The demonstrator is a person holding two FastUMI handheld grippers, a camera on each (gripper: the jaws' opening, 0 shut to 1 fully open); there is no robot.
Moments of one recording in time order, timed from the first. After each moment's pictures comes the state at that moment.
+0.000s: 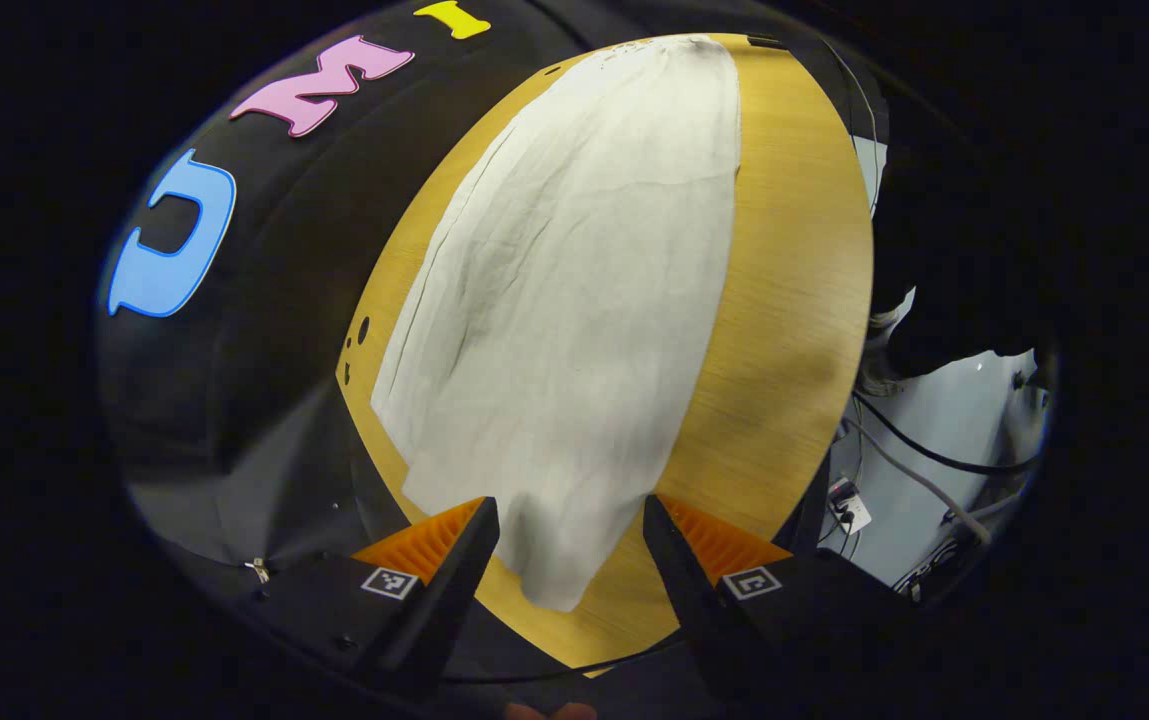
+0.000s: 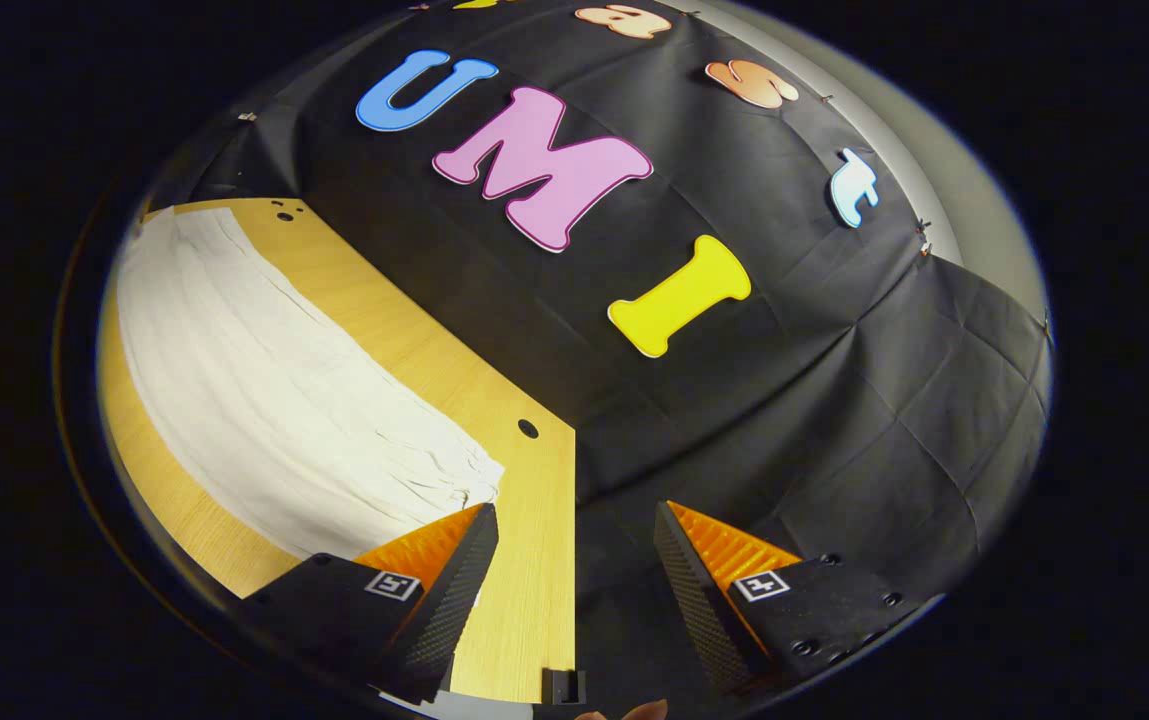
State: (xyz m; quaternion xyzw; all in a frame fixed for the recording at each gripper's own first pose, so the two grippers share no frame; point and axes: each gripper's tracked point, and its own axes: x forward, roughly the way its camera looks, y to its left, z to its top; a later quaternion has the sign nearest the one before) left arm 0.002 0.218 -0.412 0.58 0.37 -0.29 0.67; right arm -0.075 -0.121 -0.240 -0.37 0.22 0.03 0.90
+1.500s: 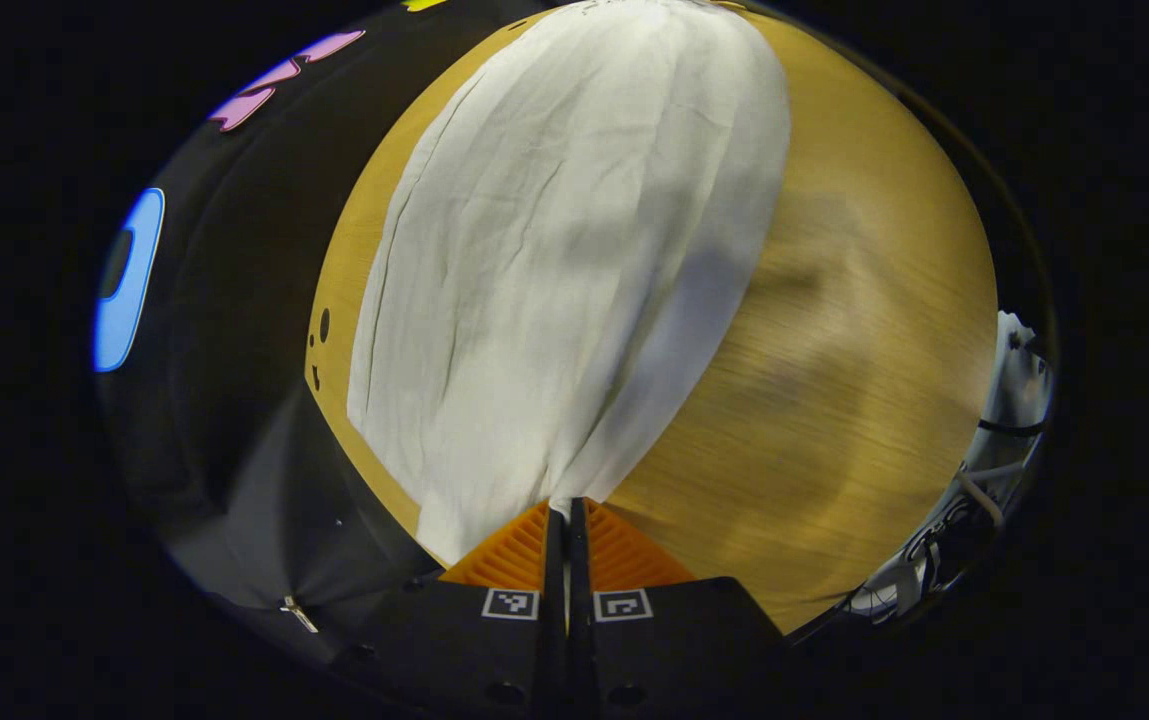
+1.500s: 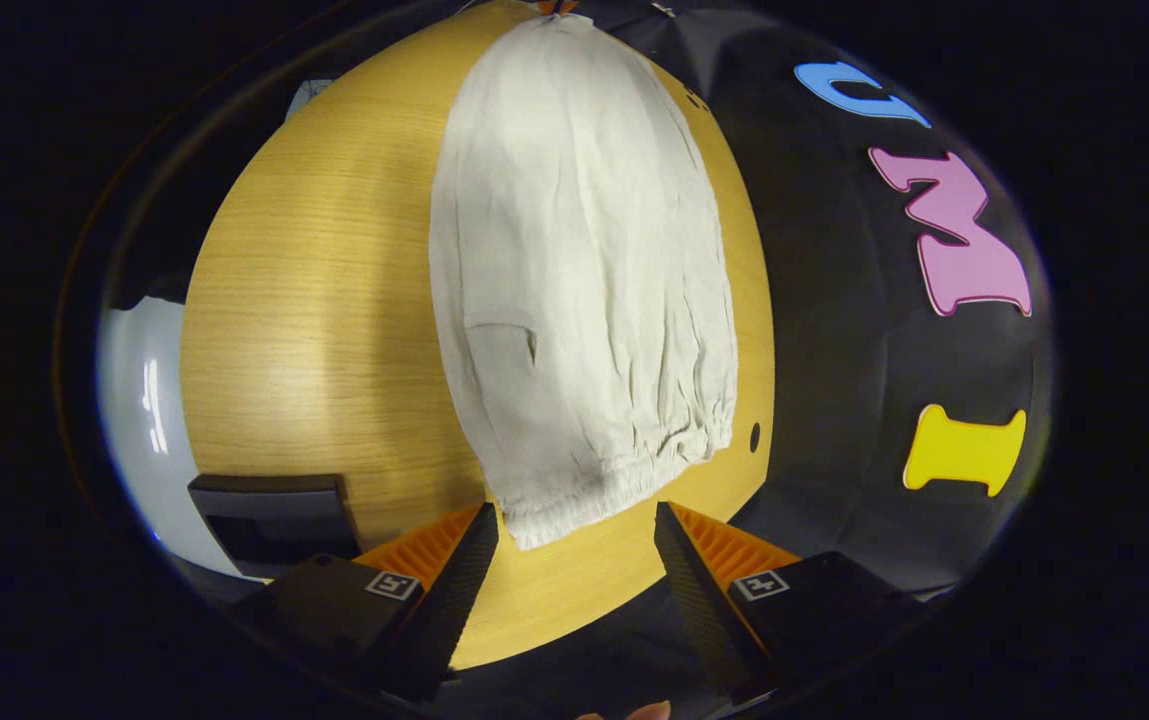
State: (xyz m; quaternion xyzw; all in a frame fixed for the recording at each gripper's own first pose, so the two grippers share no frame) left arm 0.065 0.213 -0.442 0.61 0.44 -0.29 0.59; right arm -0.086 -0.165 -0.451 -0.62 0.30 0.42 0.59
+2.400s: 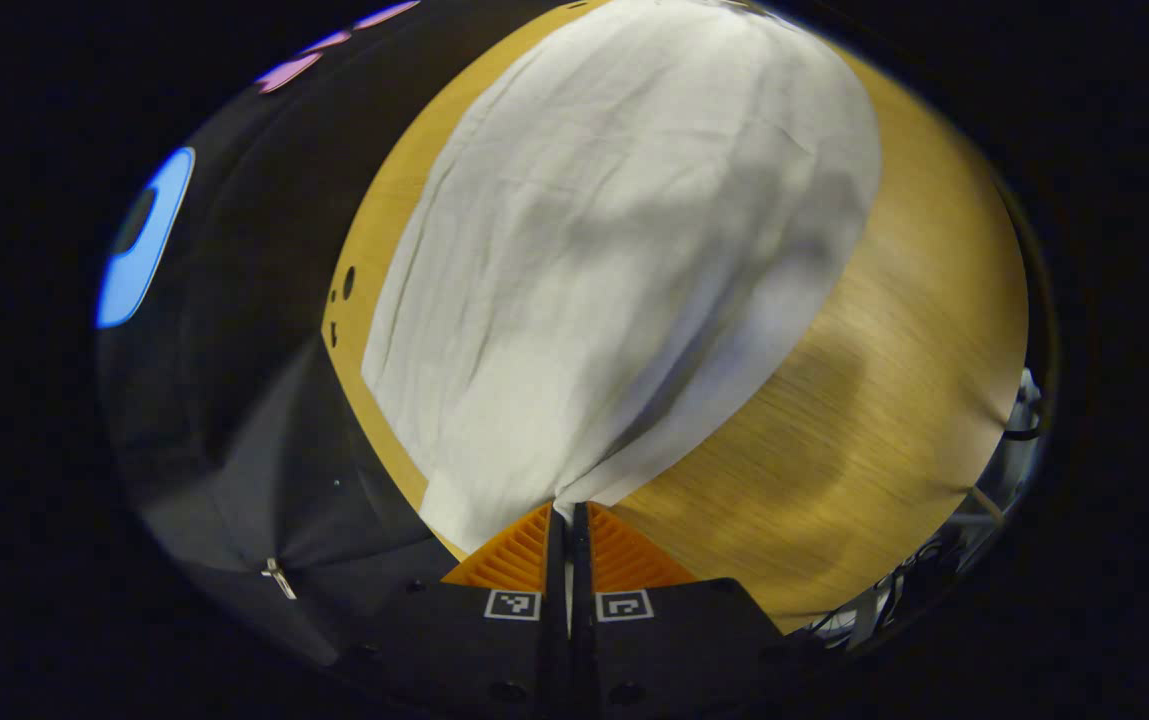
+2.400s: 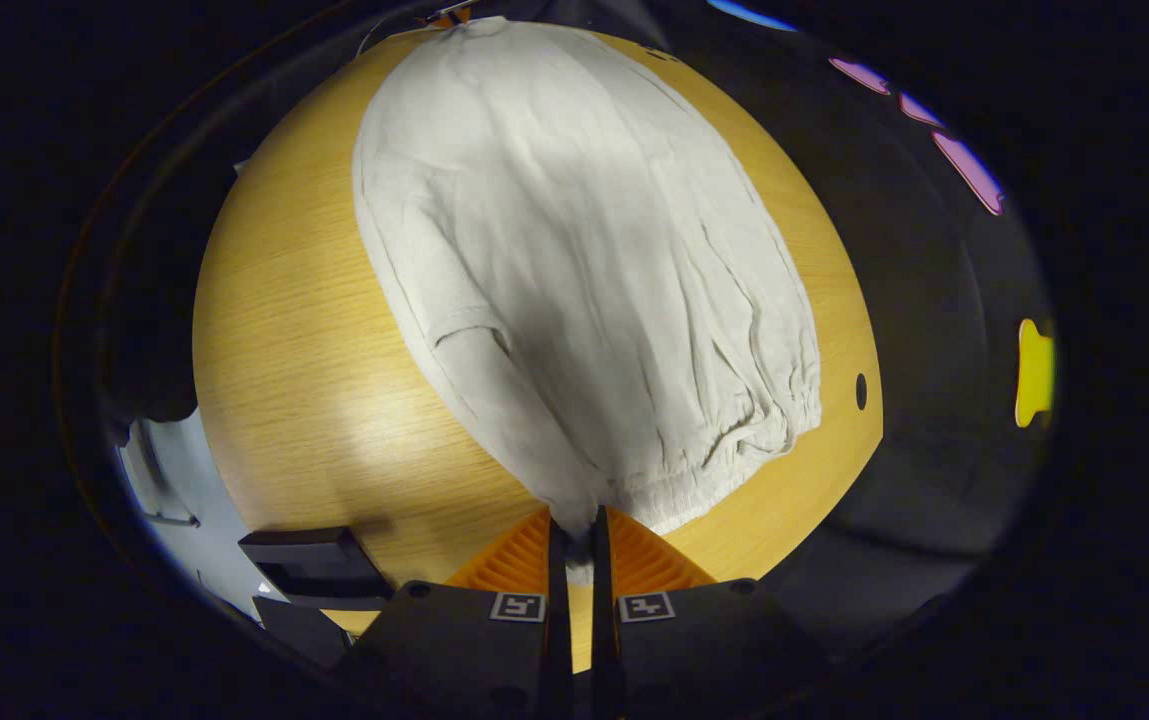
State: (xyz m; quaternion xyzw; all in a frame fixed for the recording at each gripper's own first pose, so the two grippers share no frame) left arm 0.070 0.206 -0.433 0.58 0.47 -0.21 0.64; right arm -0.079 -0.154 -0.463 -0.47 0.45 0.43 0.62
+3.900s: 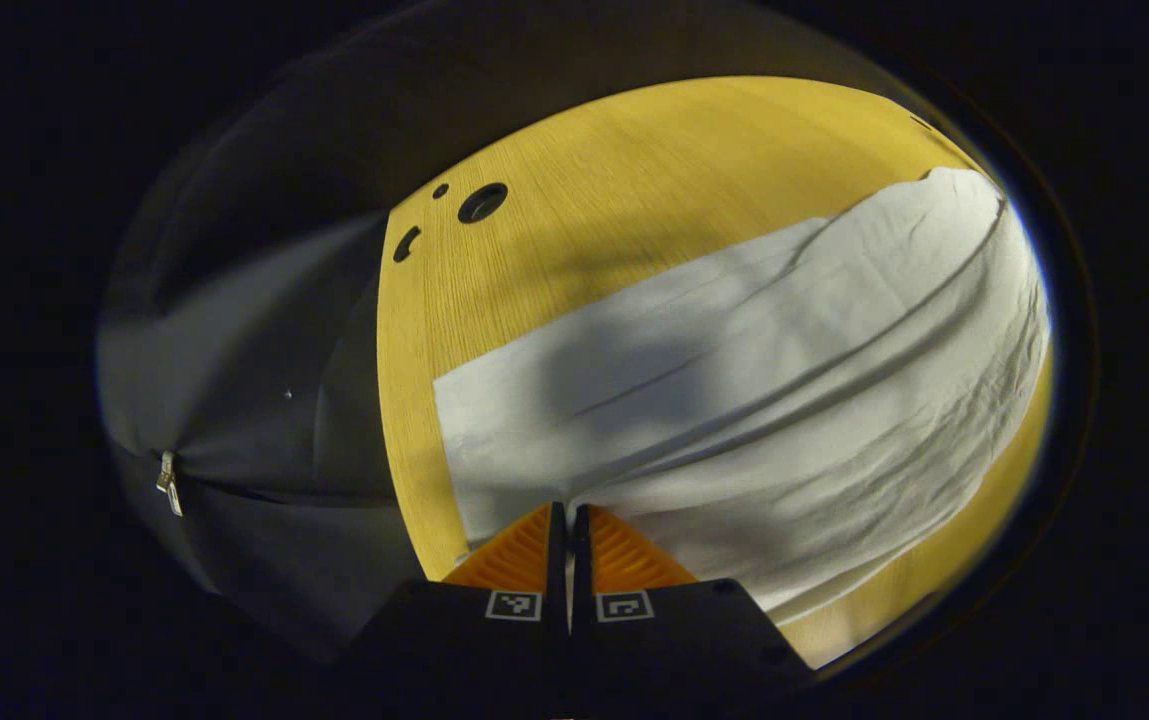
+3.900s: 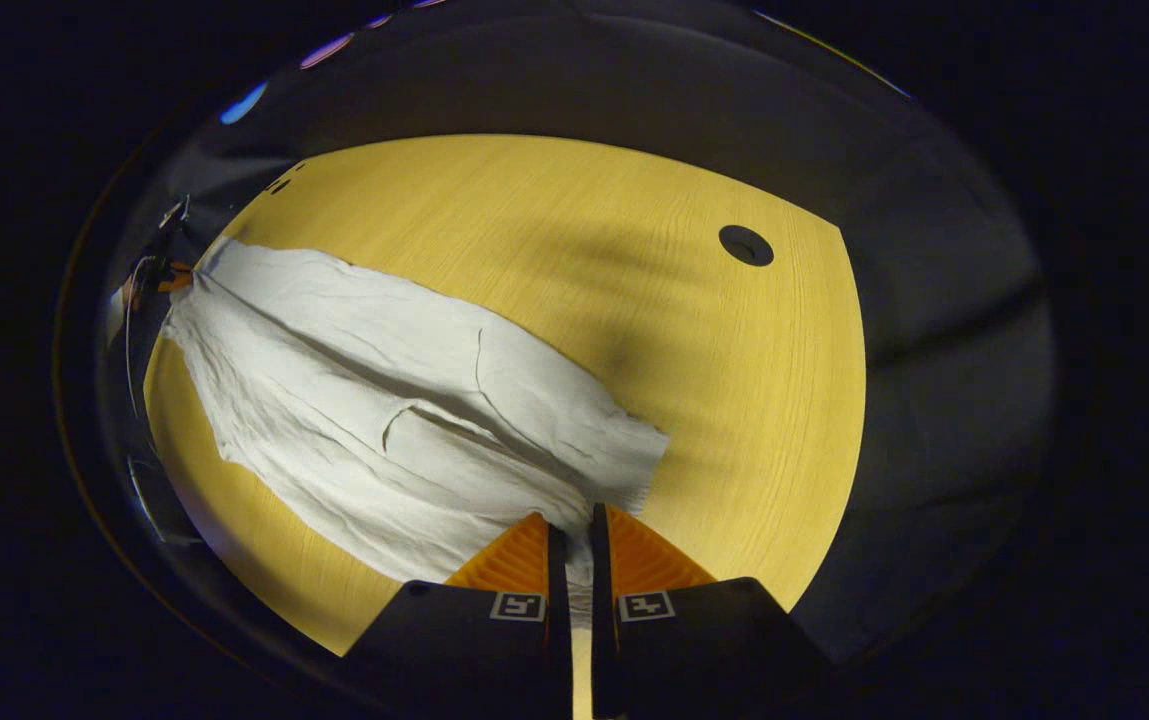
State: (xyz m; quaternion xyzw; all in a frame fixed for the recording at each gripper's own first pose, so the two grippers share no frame) left arm 0.270 0.184 -0.455 0.34 0.58 -0.05 0.74; right arm 0.103 -0.136 -0.489 -0.11 0.63 0.21 0.75
